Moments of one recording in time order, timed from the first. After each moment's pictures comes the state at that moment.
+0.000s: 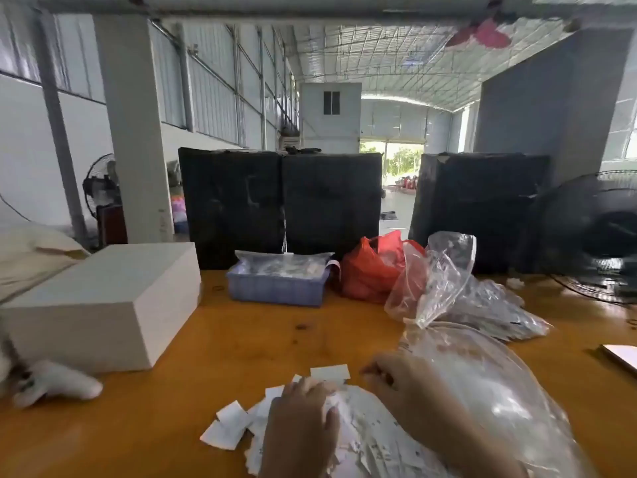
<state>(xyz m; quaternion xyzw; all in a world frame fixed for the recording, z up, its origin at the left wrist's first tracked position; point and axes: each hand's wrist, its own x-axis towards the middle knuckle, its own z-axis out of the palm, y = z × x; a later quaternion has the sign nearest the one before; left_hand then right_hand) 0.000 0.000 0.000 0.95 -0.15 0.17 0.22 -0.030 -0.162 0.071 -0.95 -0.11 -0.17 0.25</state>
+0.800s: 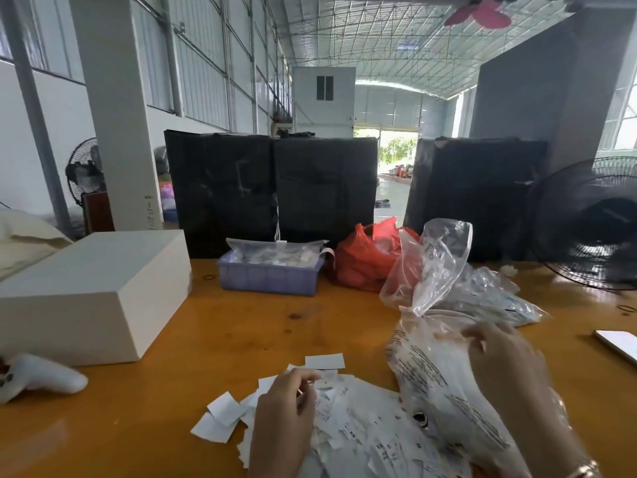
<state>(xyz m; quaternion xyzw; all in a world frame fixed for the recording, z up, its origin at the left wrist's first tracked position) -0.004 0.003 -0.008 0.87 -0.10 0.23 0.43 -0.031 -0.247 0.063 -0.92 0.17 -0.30 0.16</state>
